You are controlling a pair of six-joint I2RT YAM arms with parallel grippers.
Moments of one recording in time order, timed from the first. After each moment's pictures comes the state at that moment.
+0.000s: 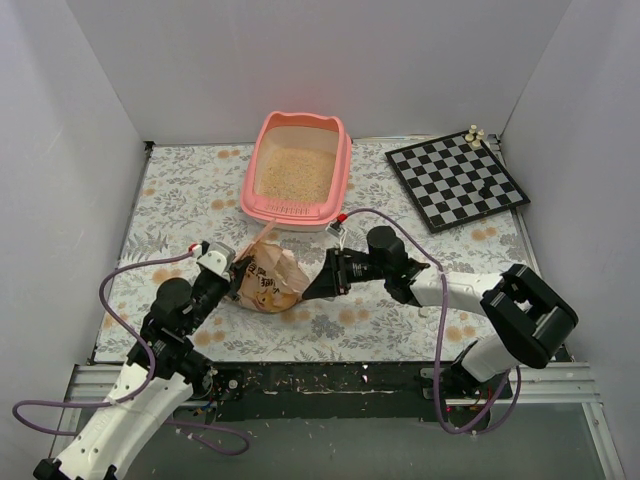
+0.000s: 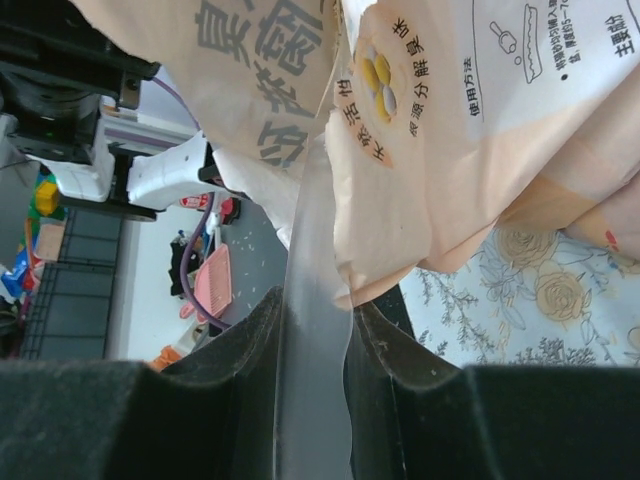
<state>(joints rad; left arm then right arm) -0.52 0.33 0.42 -0.15 0.03 0.05 0.82 1.50 0.66 0.58 -0.82 0.89</state>
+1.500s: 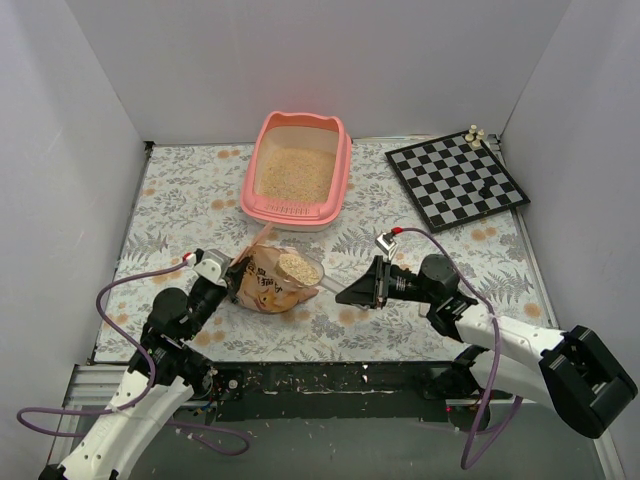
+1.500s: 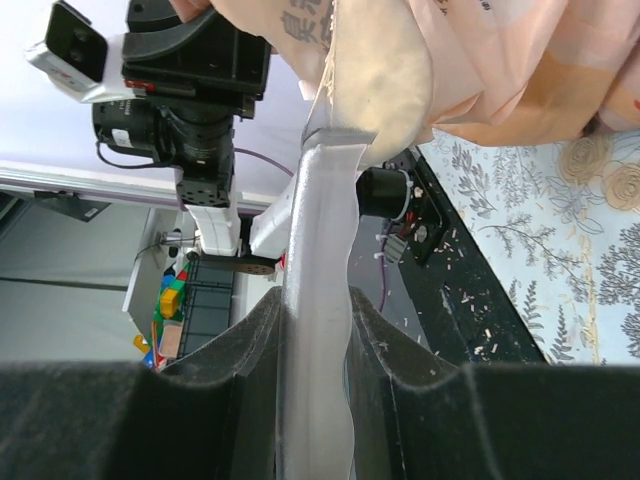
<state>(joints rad) -0.52 0.23 0.35 -0.08 0.05 0.05 0.70 1.07 0.28 0.75 -0.74 1.29</state>
